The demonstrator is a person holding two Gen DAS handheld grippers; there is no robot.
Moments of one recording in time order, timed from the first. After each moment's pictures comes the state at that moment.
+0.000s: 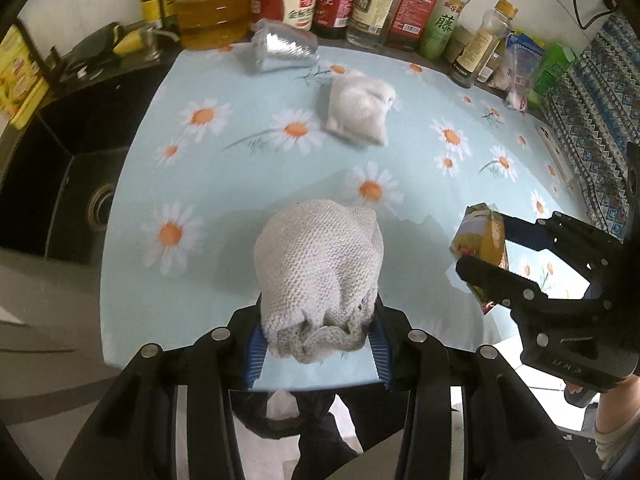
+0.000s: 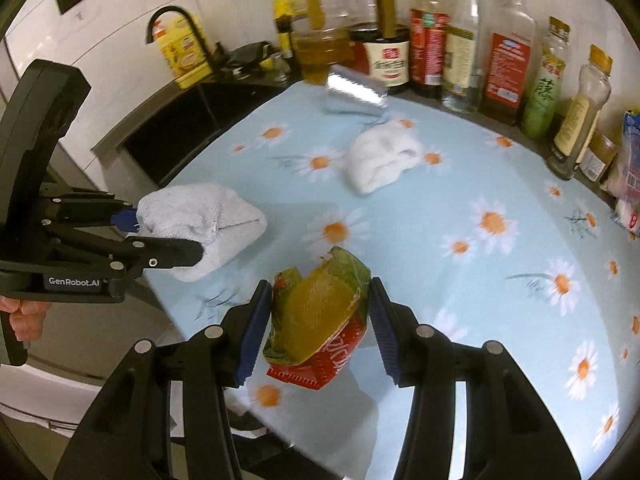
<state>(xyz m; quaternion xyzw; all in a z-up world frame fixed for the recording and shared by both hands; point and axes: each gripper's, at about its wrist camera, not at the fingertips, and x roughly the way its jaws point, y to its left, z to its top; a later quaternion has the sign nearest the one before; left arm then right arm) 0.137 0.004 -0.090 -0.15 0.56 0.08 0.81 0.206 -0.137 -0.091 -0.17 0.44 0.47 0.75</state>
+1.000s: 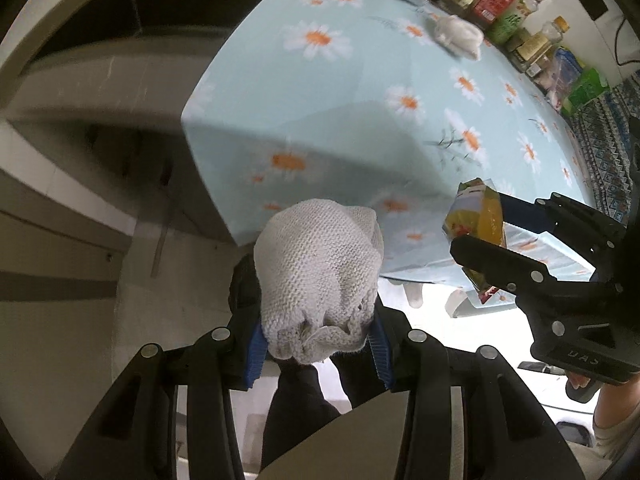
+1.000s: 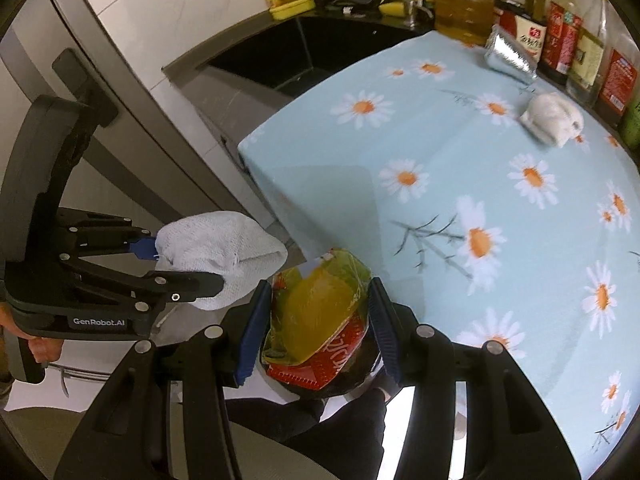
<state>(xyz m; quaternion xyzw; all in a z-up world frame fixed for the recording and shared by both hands) -0.028 0.036 -0.150 -0.26 0.58 0.13 0.76 0.073 -0.071 -0.137 -0.22 0.47 0.54 0.66</state>
